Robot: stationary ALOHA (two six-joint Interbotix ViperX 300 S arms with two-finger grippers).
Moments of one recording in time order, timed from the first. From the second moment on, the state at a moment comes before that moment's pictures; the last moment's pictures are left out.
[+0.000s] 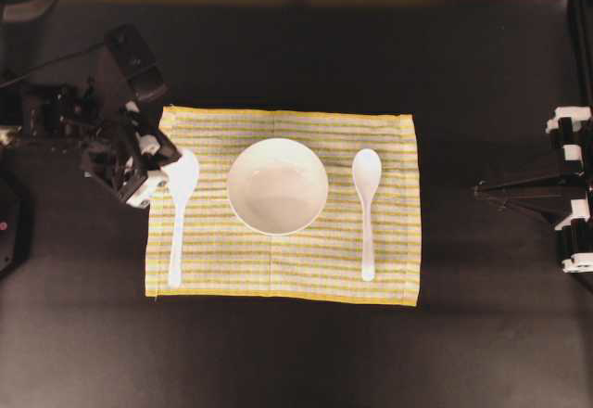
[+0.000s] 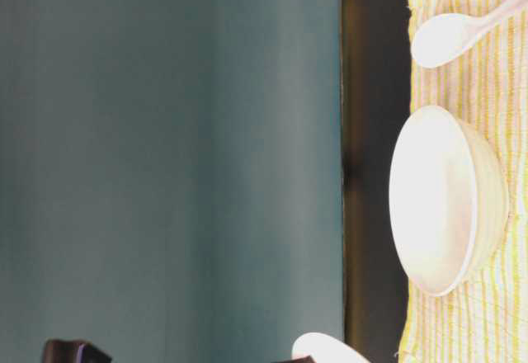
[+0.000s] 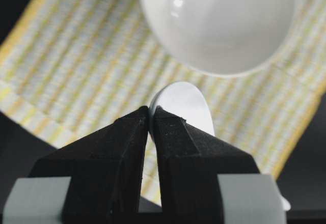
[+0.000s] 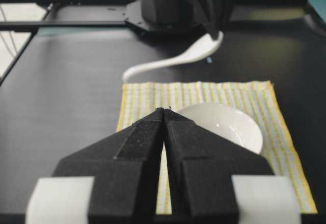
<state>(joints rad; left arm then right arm) 0.24 -0.38 0.81 0.04 0.48 -0.40 0.07 -0.99 1.25 0.02 -0.20 0.01</state>
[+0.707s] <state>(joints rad) 0.33 -0.19 0.86 0.04 0.25 -0.36 0.07 -0.99 1.26 0.02 -0.20 0.01</state>
